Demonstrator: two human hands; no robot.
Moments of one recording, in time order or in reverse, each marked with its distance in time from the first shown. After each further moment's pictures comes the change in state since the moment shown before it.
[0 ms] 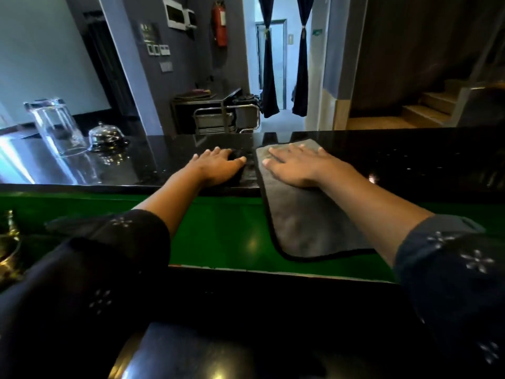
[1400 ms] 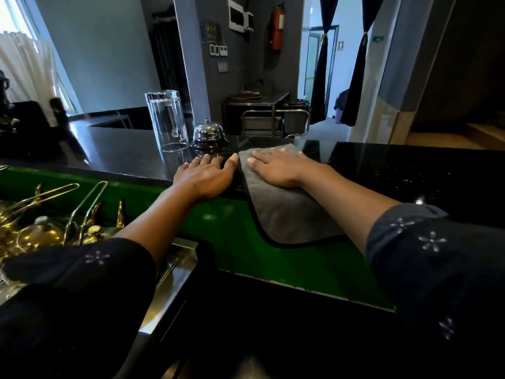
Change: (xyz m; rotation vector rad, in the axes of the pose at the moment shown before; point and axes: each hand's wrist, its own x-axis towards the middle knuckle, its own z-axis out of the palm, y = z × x) left_hand -0.025 -0.246 -0.036 0.000 0.158 -0.198; right_hand 0.130 -0.250 0.035 0.086 -0.002 -0.265
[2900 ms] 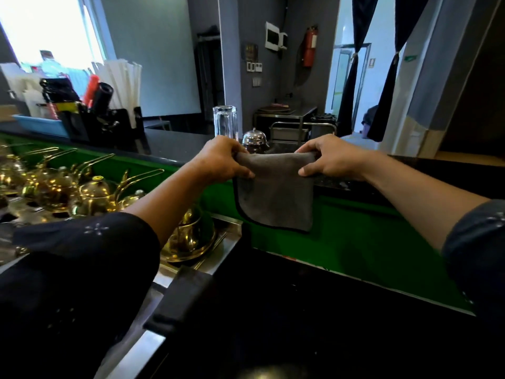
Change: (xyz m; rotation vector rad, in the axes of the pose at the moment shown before) left_hand -0.139 -0.026 -0.104 -0.527 0.053 0.068; right_hand -0.127 -0.045 -0.065 0.438 0.038 -0.131
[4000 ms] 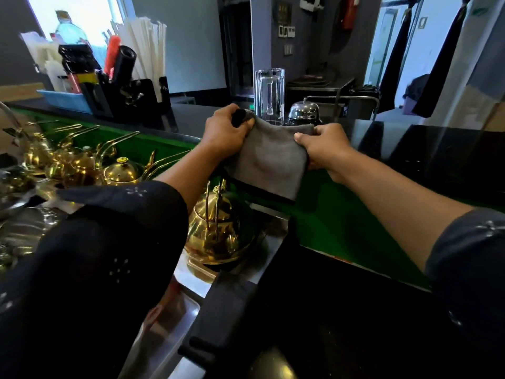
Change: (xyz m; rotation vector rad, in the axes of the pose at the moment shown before) left_hand 0.084 -0.120 -0.024 -0.094 0.347 -0.028; right_hand 0.127 -0.035 0.133 0.573 0.329 0.181
